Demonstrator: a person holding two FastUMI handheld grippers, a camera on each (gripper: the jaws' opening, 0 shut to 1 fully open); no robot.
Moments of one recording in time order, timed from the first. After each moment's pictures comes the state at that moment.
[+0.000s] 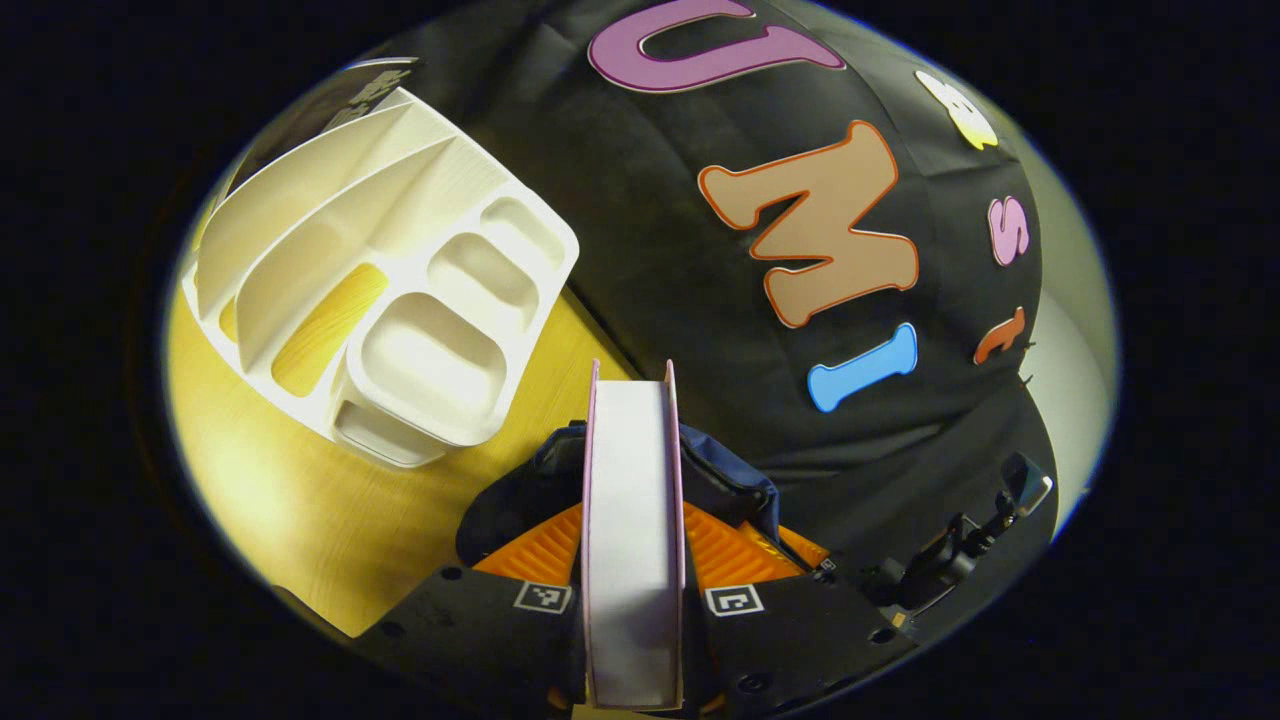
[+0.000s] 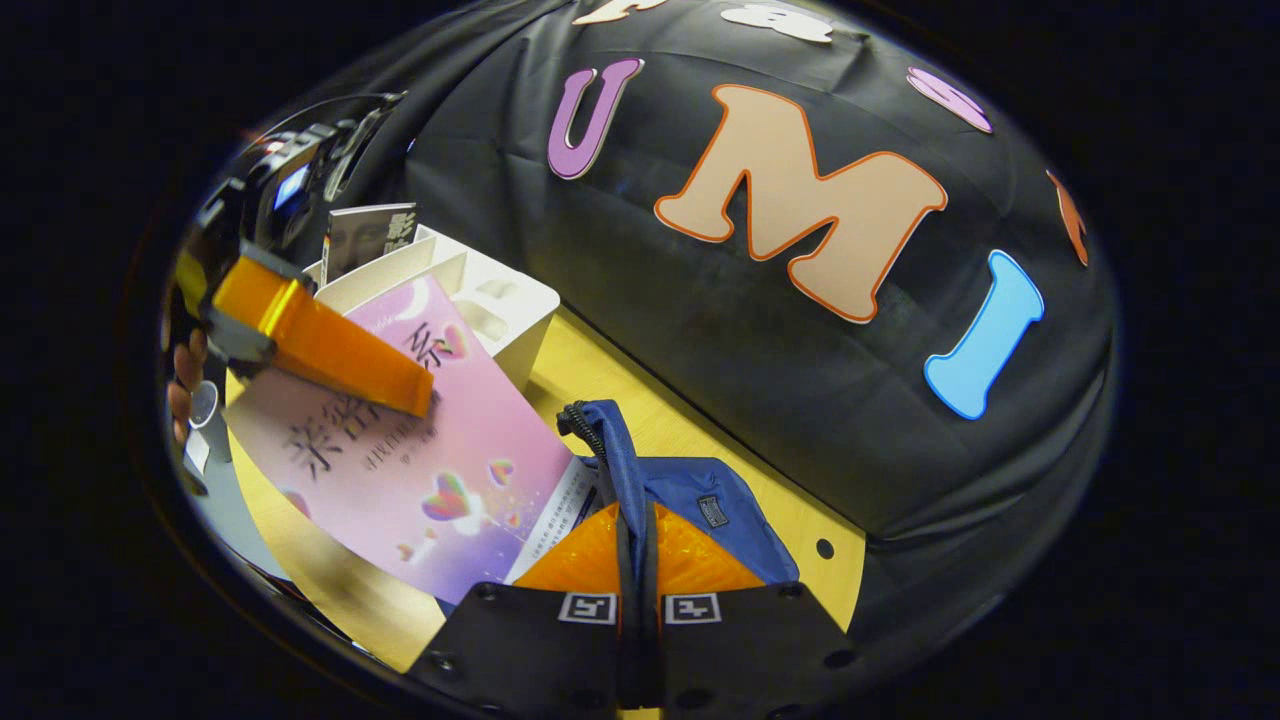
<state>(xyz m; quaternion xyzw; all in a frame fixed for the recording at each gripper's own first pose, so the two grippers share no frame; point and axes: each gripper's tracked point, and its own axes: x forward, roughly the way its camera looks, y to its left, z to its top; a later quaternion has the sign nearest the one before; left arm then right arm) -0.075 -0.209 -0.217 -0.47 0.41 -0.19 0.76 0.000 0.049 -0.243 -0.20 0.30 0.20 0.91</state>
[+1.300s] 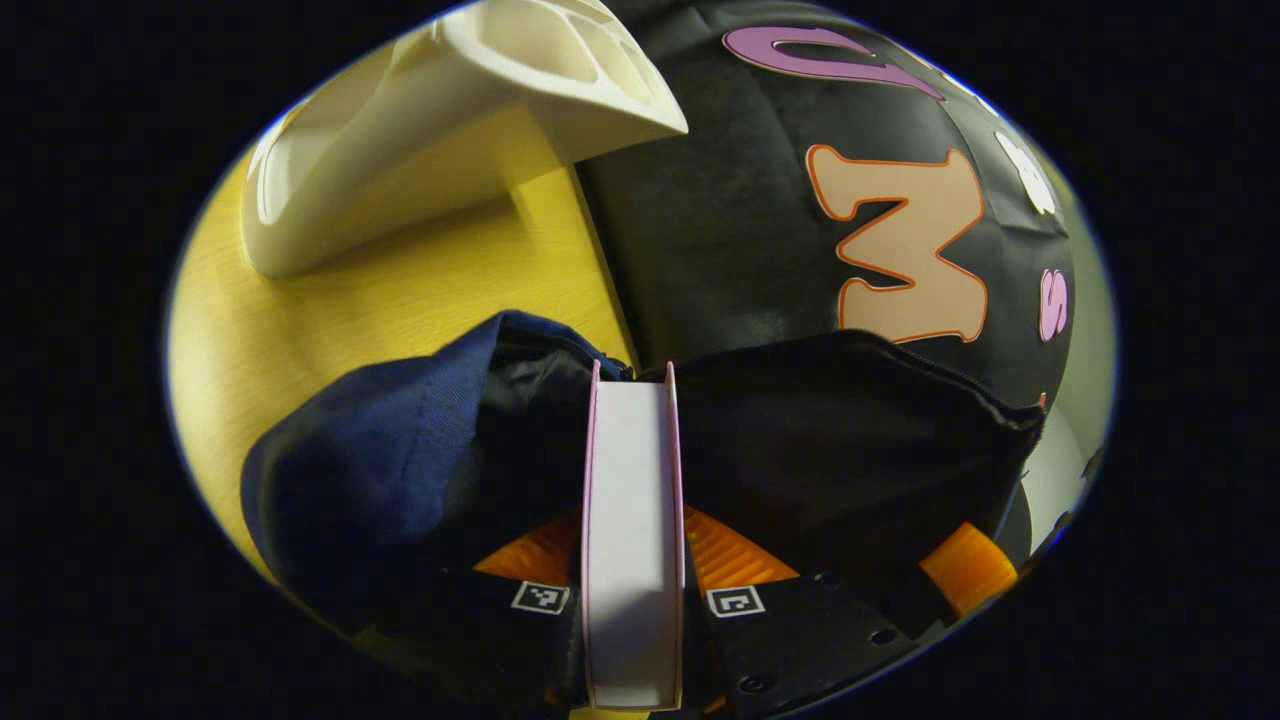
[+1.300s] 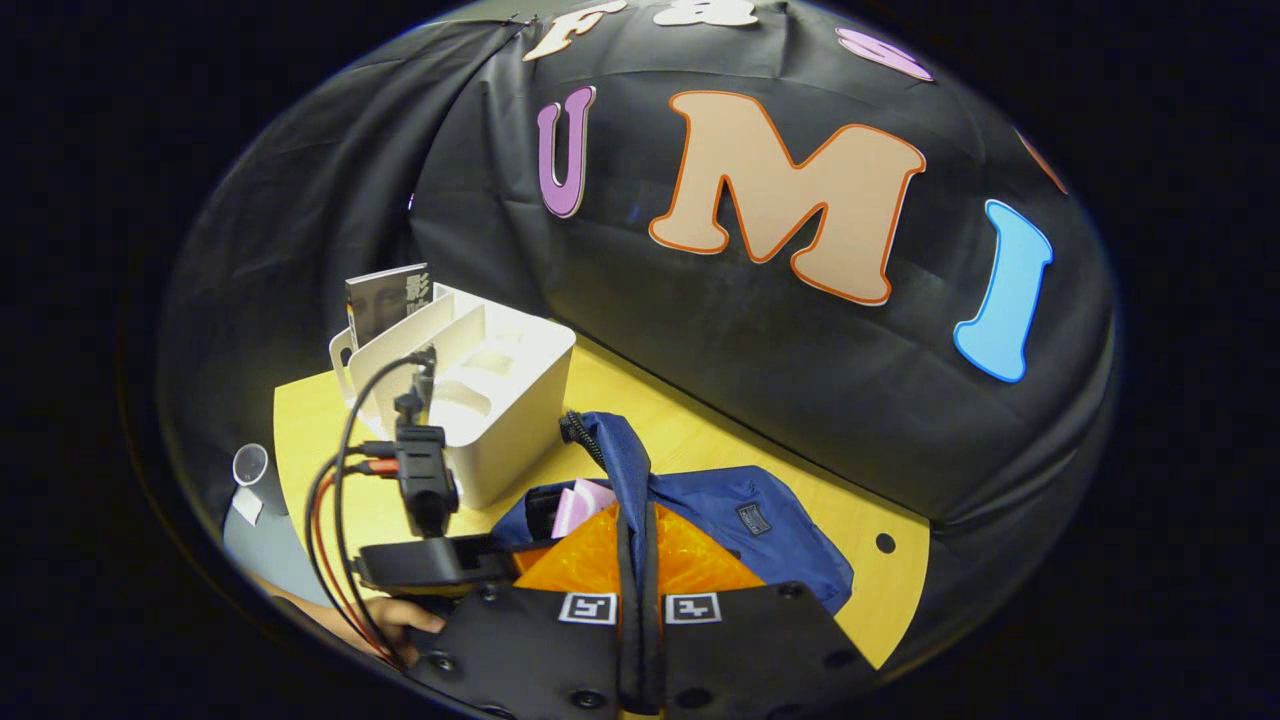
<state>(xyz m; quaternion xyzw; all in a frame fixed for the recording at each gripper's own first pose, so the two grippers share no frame) -0.050 -0.351 -0.318 -0.60 0.35 -0.11 0.71 -0.001 0.052 -0.237 -0.10 0.29 0.25 0.92</state>
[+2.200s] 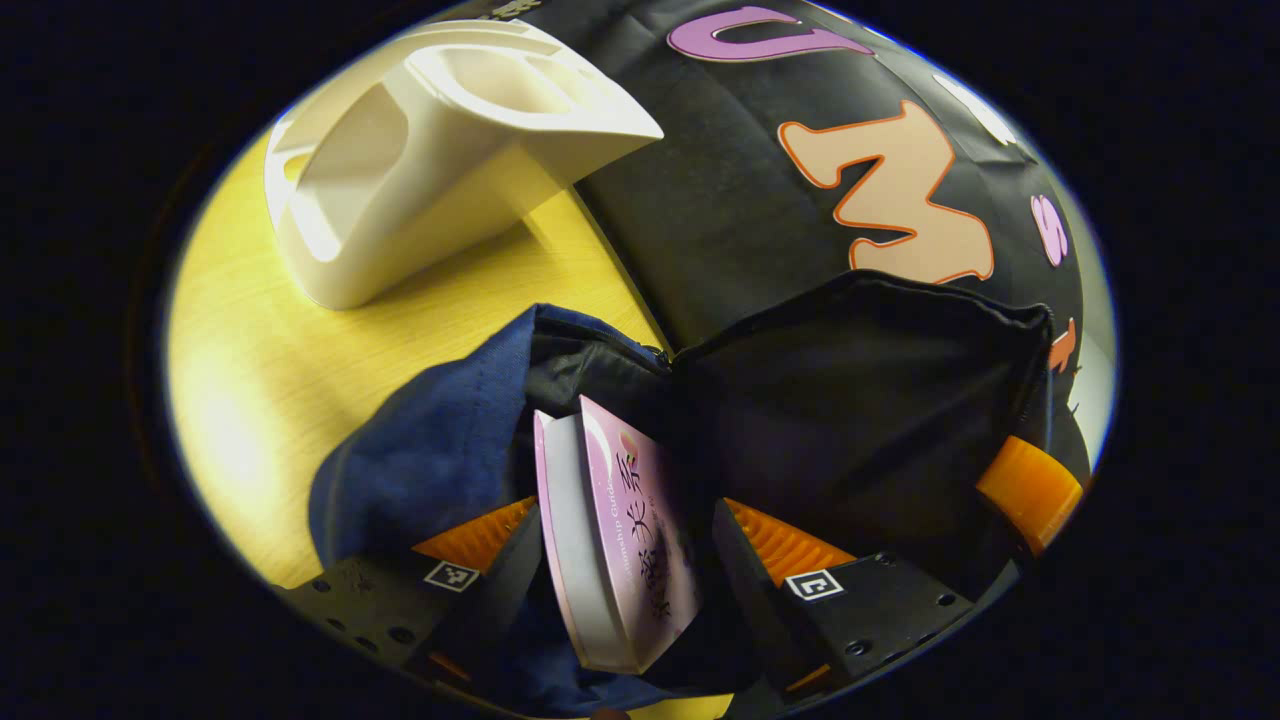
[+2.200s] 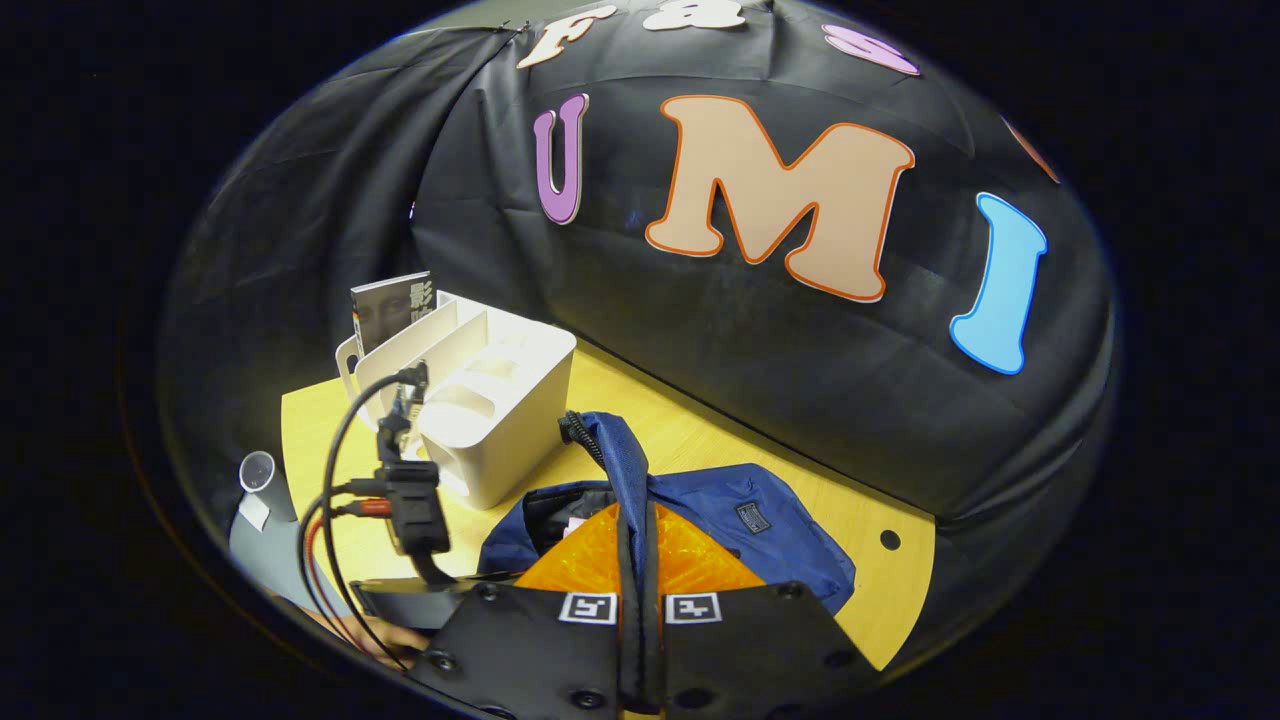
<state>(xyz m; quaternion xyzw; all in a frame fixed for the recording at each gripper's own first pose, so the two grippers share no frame) -0.090 -0.324 -0.325 -0.49 0.36 -0.09 0.79 -0.003 0.042 -0.232 -0.09 0.28 0.25 0.92</state>
